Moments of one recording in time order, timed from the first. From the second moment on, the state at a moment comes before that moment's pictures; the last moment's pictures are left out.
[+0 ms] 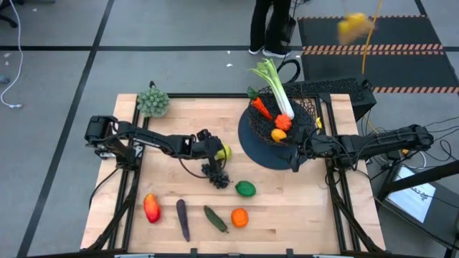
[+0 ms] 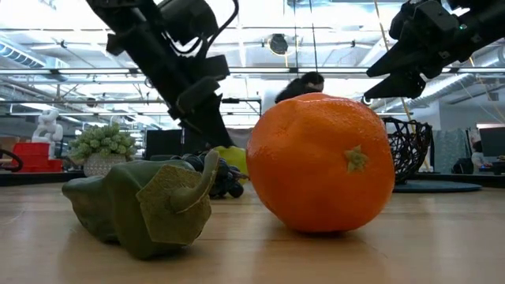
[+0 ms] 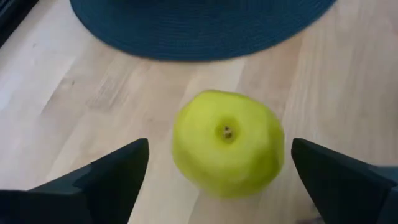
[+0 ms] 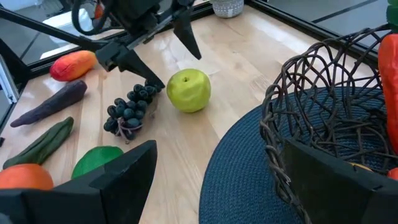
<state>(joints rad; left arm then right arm) -0.02 1.62 0.88 -0.11 -0.30 -0.22 0.11 0.67 0.37 -0.16 0.31 0.40</state>
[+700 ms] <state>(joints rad) 0.04 1.67 0.79 0.12 -0.20 -0.15 0.11 0.67 0.37 -0.13 0.31 0.40</state>
